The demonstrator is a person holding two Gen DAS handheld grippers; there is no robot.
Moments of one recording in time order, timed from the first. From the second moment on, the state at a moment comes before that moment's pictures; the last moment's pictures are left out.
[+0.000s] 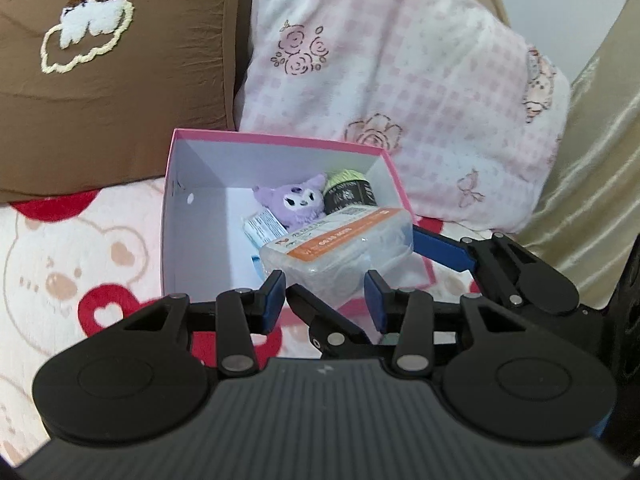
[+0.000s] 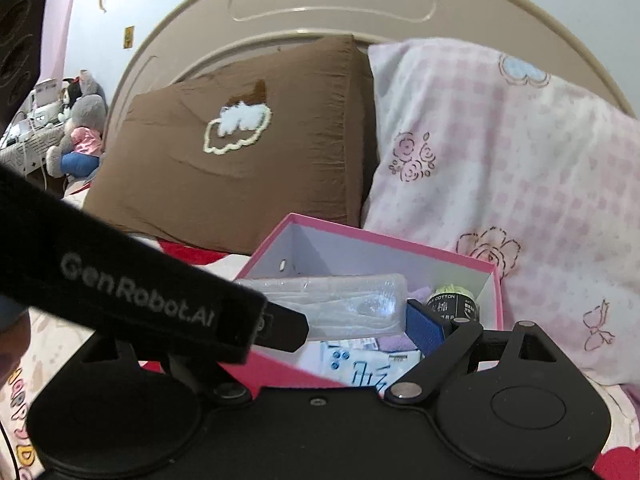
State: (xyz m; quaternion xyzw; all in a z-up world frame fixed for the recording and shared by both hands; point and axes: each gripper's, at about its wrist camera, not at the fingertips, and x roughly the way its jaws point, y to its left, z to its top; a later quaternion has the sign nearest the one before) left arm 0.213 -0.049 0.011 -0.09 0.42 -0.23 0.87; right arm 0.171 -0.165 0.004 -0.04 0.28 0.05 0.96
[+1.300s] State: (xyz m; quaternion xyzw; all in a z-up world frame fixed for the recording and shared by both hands) left arm 0.366 -0.056 -0.100 -0.21 0.51 -0.21 0.81; right arm 0.322 -0.227 -0.076 -0.03 0.43 0.09 0.90
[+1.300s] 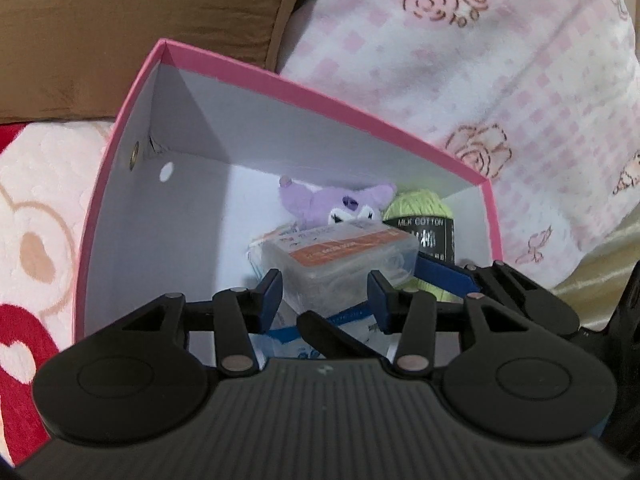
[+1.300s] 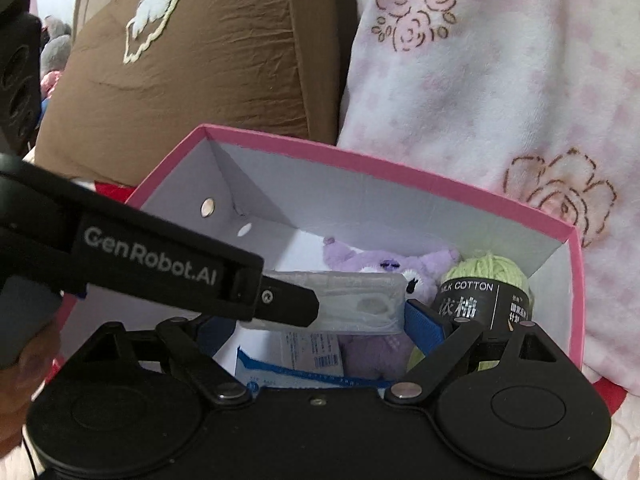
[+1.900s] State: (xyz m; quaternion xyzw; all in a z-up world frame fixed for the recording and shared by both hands) left arm 0.356 -0.045 -0.116 -0.22 0.53 -0.21 0.79; right arm 0.317 -0.241 -0.093 0.02 0.46 0.07 0.88
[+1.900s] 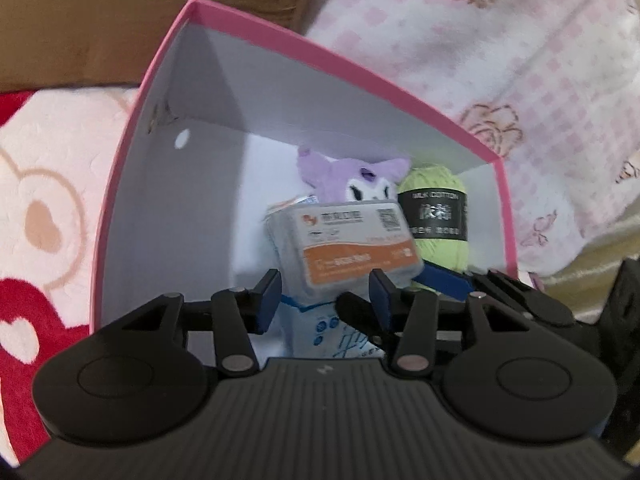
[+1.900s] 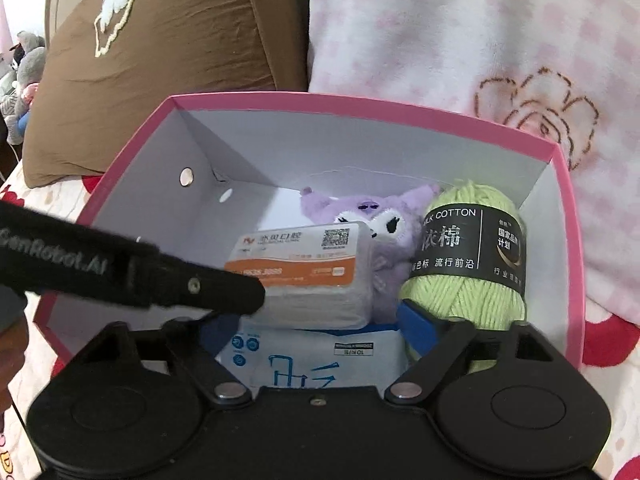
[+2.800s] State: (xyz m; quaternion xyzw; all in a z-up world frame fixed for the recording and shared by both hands) left arm 0.306 -0.041 -0.065 -0.12 0.51 -0.20 0.83; right arm 0.246 -0.237 -0.045 0.00 0.40 0.03 0.92
